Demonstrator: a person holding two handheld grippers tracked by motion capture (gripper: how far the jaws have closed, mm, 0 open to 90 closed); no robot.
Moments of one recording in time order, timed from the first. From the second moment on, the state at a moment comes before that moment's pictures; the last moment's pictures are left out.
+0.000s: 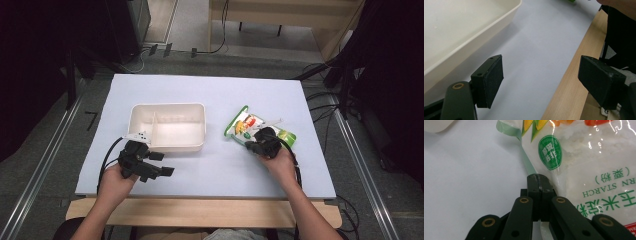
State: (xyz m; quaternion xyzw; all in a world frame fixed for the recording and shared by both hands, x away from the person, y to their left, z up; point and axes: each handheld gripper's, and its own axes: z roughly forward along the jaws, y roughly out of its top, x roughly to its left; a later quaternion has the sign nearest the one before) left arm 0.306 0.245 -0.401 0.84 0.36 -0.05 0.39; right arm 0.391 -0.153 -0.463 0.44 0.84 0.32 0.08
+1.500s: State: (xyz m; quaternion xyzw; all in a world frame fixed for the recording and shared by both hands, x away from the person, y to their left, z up) left arm 0.292 0.262 -0.403 0.83 0.39 -0.03 0.39; right arm 0.496 -0.157 -0.415 0.51 0.77 0.37 0.09
